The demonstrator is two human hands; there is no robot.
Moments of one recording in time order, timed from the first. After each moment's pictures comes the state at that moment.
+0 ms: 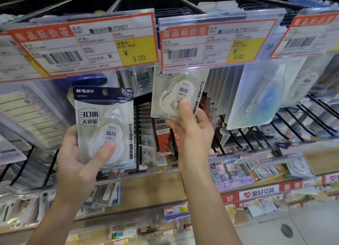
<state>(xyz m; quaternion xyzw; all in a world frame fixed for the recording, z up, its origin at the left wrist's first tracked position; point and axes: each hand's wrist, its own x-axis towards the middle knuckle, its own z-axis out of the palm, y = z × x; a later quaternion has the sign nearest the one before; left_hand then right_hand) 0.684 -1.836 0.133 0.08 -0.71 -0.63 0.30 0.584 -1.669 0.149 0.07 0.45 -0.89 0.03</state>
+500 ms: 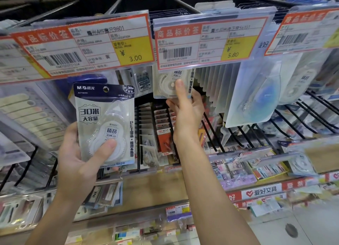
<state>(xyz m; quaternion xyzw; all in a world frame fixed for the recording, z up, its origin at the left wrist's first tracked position) 0.684 -1.835 0.139 0.06 -0.71 -0.63 0.30 0.531 -1.692 0.149 0.10 0.45 -0.89 0.02</state>
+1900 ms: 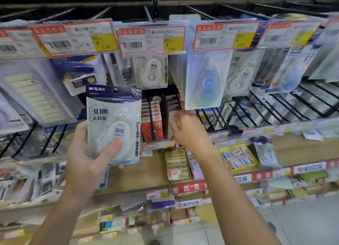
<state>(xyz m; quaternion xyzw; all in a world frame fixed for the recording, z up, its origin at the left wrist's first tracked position) 0.735 -1.738 0.154 0.05 -0.69 -0.64 0.32 0.566 -1.569 0.115 -0.21 0.94 -0.27 -0.03</state>
